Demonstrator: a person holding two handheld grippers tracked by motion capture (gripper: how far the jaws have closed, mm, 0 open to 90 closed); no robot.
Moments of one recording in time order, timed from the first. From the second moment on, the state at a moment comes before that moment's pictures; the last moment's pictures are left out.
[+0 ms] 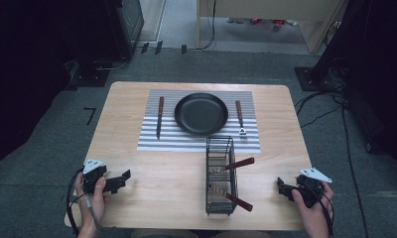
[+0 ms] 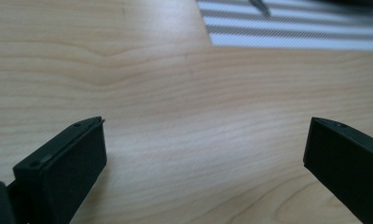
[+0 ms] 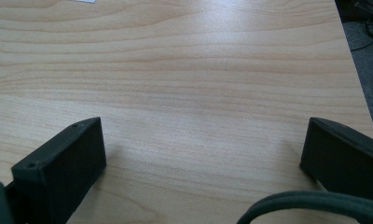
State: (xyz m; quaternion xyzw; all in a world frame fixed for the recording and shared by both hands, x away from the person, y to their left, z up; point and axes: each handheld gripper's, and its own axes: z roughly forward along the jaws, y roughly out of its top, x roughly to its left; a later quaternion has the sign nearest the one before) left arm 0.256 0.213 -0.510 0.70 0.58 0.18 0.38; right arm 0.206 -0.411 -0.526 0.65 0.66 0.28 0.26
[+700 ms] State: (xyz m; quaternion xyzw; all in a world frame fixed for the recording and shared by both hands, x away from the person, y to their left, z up) left arm 0.255 0.198 -0.520 0.74 0.55 0.23 0.31; right arm 0.206 -0.411 -0.527 0.65 0.66 0.28 0.26
